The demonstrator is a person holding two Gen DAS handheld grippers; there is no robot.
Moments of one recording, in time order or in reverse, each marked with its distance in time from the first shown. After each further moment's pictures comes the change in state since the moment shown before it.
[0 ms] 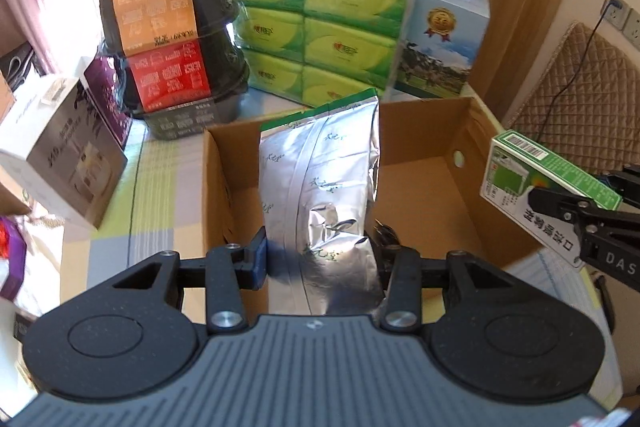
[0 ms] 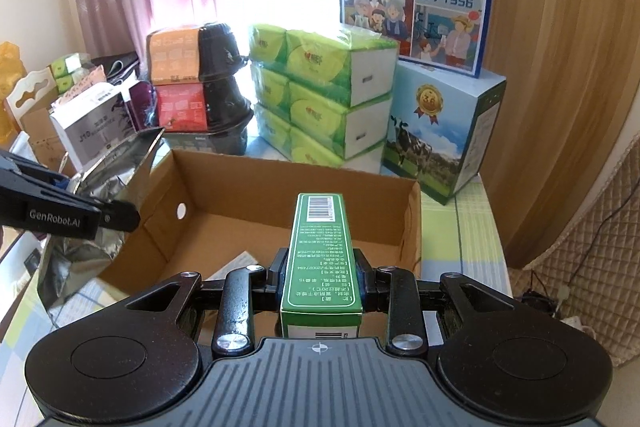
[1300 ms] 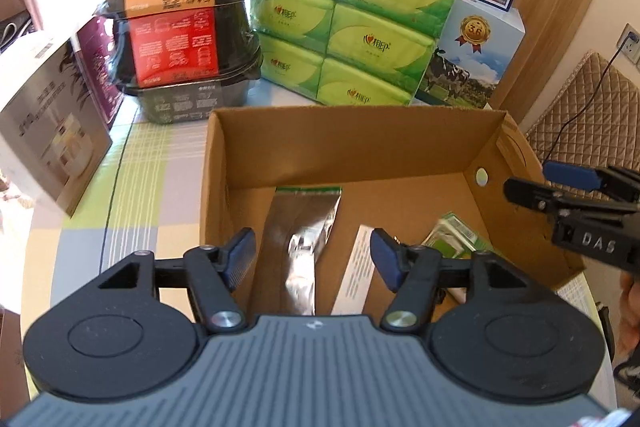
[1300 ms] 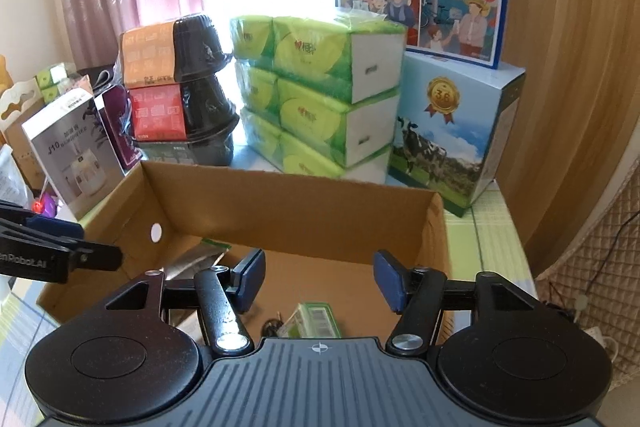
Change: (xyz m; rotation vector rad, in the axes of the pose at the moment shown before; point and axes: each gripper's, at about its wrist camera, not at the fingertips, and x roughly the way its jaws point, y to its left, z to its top) left arm 0.043 0.027 -0.010 -0.108 -0.028 -0.055; right arm 0.062 -0.008 0.001 0.018 -0.035 -0.008
